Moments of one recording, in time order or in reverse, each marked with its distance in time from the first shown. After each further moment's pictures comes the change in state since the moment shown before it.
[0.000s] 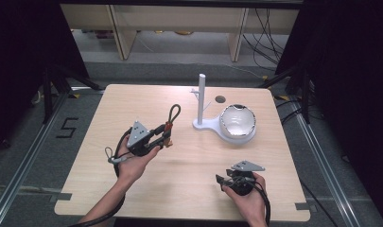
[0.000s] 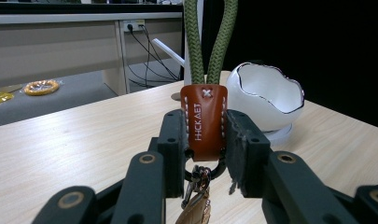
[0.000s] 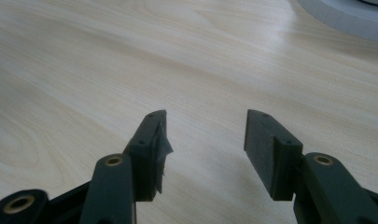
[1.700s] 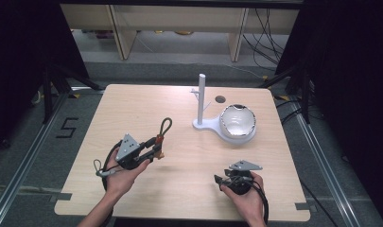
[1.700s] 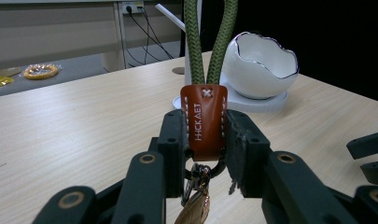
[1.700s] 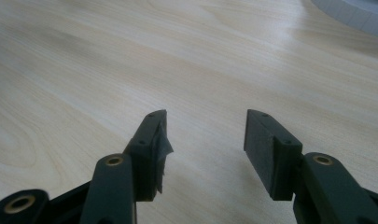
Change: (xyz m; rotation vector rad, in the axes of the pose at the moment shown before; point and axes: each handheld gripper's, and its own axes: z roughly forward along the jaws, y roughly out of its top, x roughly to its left) left arm 0.004 -0.024 -0.036 0.057 -0.005 0.001; right arm 0.001 0.000 0.007 0.004 0.018 -0.007
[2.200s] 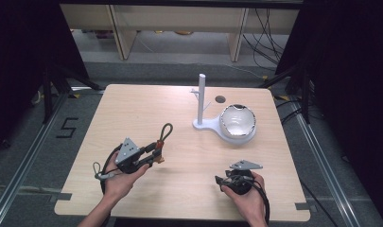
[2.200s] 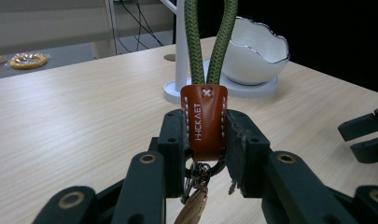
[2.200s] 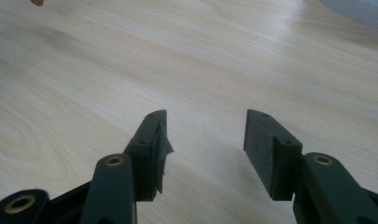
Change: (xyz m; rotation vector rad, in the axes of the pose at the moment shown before) left arm -0.002 -0.009 -0.005 0.033 -0.035 -0.009; right arm 0.000 0.003 -0.004 0.034 0.005 -0.002
